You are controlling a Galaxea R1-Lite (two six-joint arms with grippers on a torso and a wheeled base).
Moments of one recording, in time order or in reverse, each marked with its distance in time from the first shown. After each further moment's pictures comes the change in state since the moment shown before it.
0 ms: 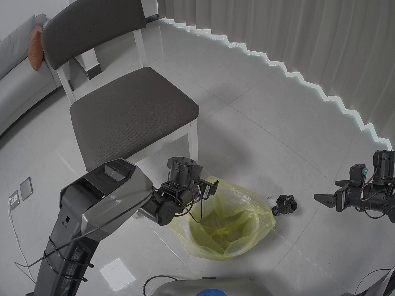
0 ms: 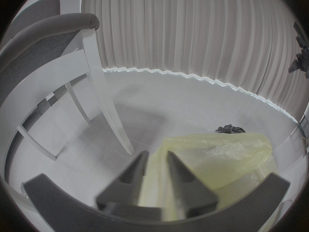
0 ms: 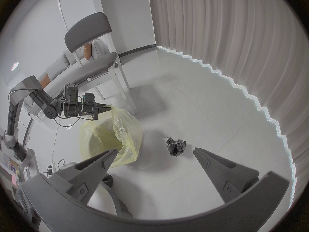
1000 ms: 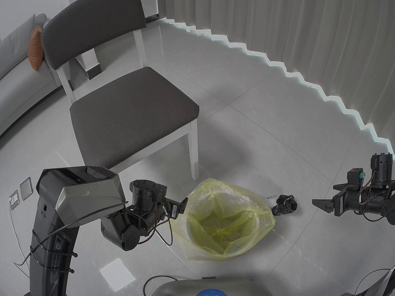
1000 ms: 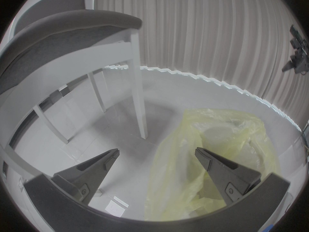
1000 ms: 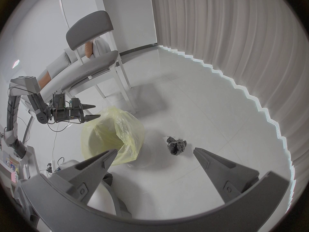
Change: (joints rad) left arm 0.101 -0.114 0.580 -0.448 -0.002 -0.053; right arm 0.011 0.016 0.017 0.000 -0.001 -0.028
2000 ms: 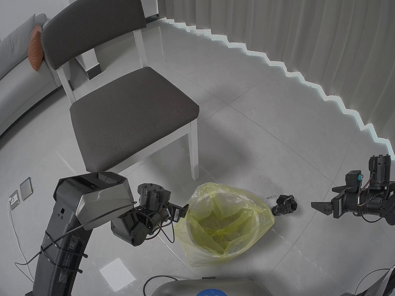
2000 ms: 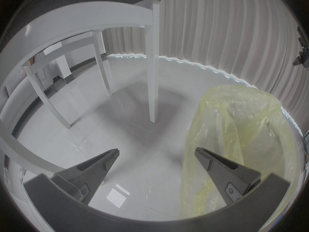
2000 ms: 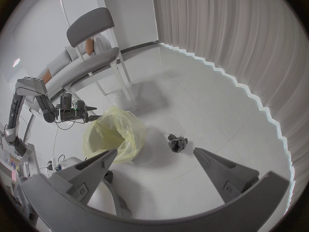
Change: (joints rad) left arm 0.030 0.147 -0.191 0.146 -0.039 0.000; right arm 0.000 0.020 0.004 0.001 0.000 -0.013
